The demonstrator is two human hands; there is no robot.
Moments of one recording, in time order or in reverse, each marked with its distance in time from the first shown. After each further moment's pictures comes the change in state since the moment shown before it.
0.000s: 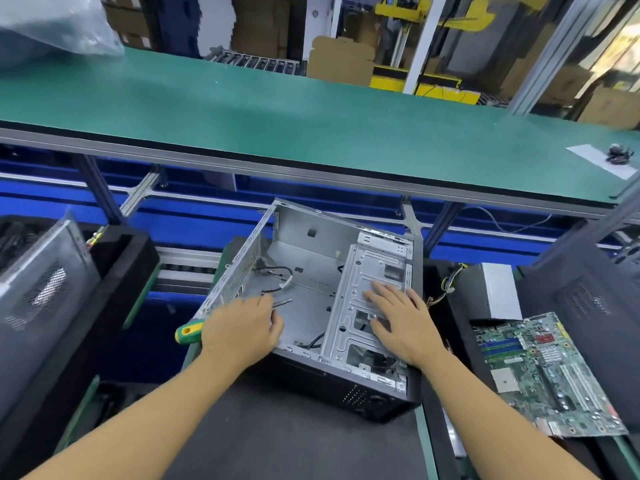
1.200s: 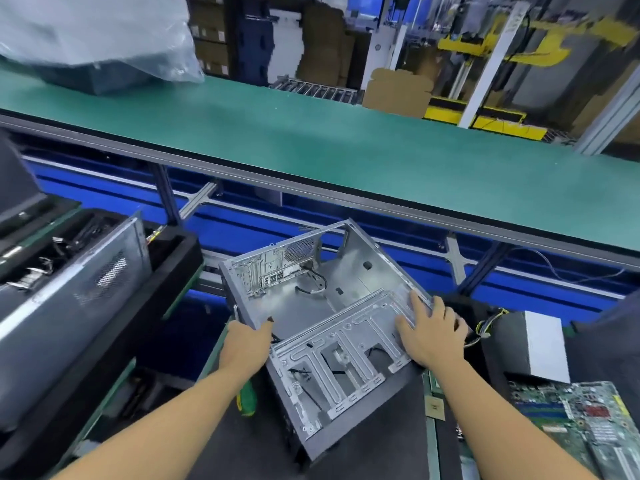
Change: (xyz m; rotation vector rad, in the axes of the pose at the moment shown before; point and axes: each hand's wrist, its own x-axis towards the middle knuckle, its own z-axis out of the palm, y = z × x) left_hand -0.011 0.000 0.012 -0.843 -0.291 -1.187; right_hand 0.053 0.016 -0.002 -0.055 -0.075 0.375
